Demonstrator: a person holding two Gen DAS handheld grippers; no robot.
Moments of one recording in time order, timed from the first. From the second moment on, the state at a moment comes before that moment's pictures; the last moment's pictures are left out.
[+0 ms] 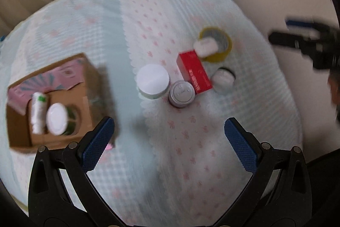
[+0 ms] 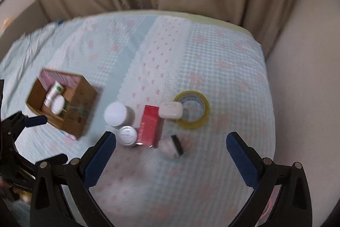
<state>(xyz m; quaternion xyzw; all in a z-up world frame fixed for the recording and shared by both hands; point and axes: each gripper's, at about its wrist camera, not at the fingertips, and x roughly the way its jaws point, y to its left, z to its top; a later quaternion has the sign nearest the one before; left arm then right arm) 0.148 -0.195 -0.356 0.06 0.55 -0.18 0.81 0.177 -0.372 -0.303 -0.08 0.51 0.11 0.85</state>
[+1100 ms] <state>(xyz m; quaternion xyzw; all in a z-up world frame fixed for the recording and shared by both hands) 0.207 -0.295 -0.513 0.23 0.53 -0.30 0.75 0.263 -0.305 -0.459 -0.46 0.50 0.41 0.61</state>
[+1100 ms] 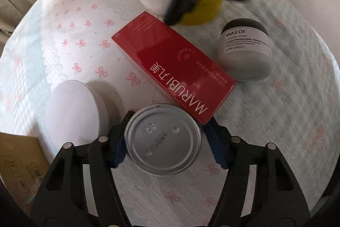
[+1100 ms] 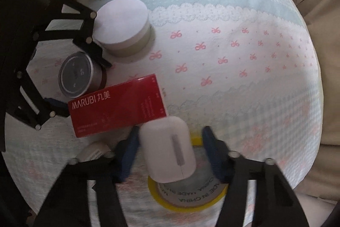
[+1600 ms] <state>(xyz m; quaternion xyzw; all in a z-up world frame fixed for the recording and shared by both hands) 0.190 -0.262 -0.485 0.23 0.53 -0.28 0.77 0.251 -0.314 -0.439 -0.41 0.50 0.36 0.67</state>
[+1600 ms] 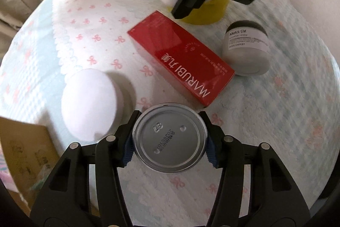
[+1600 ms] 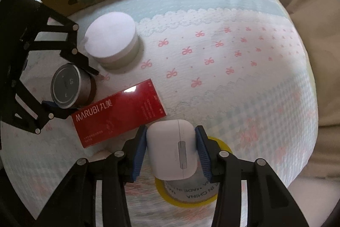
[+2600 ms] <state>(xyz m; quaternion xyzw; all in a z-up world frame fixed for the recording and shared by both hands) 0.131 -0.095 -0.211 0.05 0.45 -0.11 0.89 0.155 -0.253 -0.188 -0.25 0.44 0.29 0.82</state>
